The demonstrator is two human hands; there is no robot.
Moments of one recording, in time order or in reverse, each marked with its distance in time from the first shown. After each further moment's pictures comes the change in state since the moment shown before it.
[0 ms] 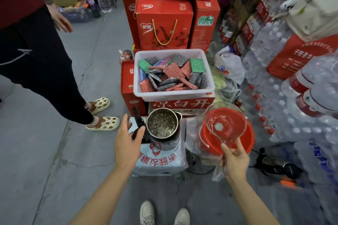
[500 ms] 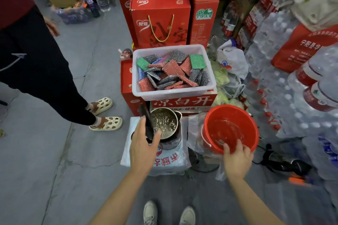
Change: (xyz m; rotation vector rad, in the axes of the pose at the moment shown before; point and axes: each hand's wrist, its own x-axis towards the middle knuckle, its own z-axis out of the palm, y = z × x) left_hand -0.020 0.019 0.039 0.142 -0.063 0.125; right_hand 0.033 0.030 0.002 -0.947 0.193 -0.212
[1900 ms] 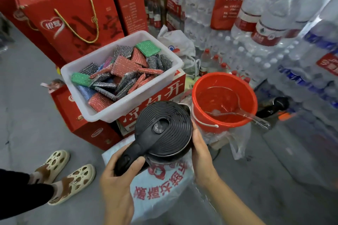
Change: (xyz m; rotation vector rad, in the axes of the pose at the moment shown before) left_hand 0.072 -0.090 0.008 -0.841 -0.304 -0.087; right_hand -0.078 -0.087 0.139 1.276 -0.238 -0.082
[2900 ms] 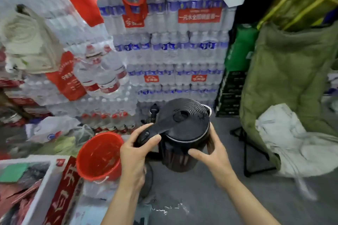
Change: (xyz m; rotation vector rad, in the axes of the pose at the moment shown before) left_hand -0.237 0.134 0.276 0.199 -1.162 -0.075; right_hand -0.303 -0.229 -0.197 -0.040 0.906 -0.363
